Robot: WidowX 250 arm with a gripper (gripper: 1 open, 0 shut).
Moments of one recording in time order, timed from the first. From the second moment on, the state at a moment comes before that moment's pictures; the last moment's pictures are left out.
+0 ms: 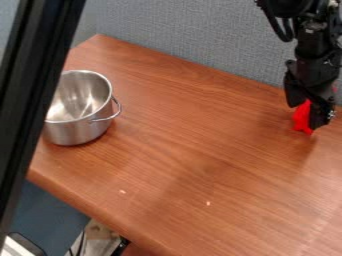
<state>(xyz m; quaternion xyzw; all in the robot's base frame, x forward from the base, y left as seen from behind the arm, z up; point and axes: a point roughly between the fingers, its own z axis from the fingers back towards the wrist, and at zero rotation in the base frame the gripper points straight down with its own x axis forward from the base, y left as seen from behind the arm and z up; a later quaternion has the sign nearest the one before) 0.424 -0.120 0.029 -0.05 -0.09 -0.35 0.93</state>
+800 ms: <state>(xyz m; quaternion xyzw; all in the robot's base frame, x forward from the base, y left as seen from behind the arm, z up) 0.393 -0.130 0.031 -0.03 -0.12 -0.24 0.96</state>
